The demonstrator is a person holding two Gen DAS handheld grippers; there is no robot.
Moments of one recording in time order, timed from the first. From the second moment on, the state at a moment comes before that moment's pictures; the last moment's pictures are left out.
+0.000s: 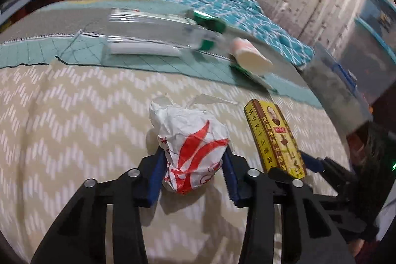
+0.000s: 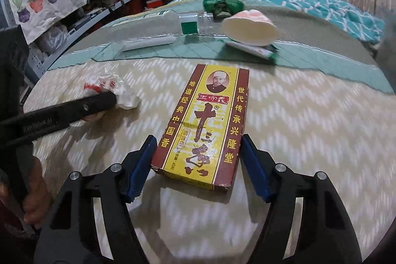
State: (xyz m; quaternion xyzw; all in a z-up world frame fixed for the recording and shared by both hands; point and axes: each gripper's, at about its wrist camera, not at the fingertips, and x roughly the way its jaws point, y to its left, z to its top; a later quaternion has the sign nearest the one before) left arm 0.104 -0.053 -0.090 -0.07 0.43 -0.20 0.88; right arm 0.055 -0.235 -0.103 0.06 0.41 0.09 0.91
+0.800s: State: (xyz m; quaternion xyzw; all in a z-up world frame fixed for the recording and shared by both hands) left arm 0.085 -0.037 -0.074 -0.05 0.38 -0.14 0.91; right arm 0.038 -0.240 -0.099 0.05 0.38 0.07 0.92
